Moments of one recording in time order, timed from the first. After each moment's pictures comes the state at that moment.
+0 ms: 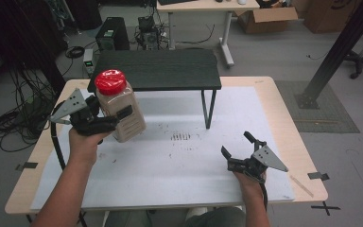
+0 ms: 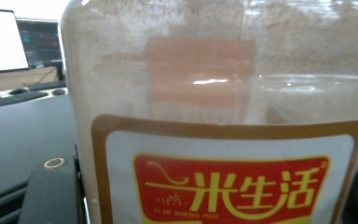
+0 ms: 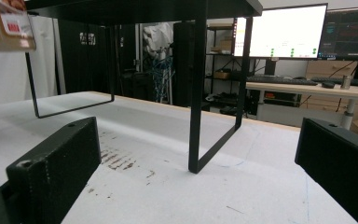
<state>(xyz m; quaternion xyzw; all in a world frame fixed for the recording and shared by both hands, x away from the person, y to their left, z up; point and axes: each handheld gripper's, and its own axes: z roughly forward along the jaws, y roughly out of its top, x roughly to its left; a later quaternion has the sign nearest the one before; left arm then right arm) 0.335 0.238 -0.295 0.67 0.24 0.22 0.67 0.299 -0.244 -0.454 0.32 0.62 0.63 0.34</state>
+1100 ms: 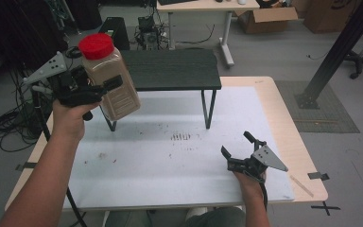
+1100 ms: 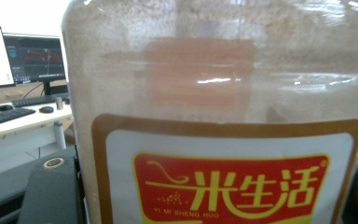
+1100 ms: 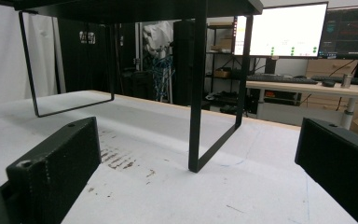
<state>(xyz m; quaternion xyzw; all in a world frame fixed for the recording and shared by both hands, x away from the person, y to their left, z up) 0.359 0.251 -0.223 0.66 0.23 0.20 0.68 0.300 -0.244 -0.454 0.32 0.62 0.63 0.34</state>
